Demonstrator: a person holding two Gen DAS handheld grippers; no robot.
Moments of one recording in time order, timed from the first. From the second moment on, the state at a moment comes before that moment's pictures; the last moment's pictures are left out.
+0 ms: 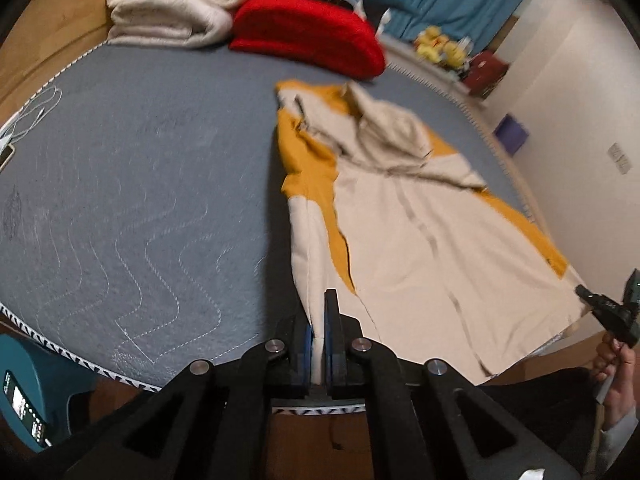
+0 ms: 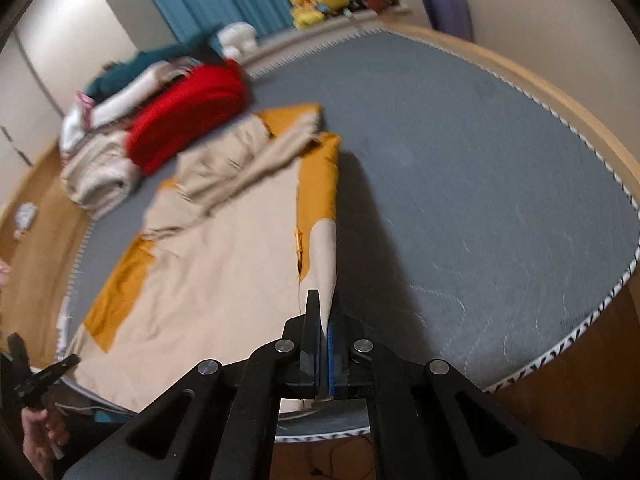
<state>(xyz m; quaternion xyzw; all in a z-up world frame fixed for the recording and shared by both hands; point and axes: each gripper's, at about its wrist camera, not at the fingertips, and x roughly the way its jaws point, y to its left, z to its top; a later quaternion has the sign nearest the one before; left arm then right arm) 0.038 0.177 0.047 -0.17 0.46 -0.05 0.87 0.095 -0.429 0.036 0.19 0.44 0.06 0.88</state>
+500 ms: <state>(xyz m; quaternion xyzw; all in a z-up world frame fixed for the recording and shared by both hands) -0.080 0.215 0.164 -0.20 0.44 -0.10 0.87 -0.046 -0.479 0.153 0.23 0.37 0.10 0.90</state>
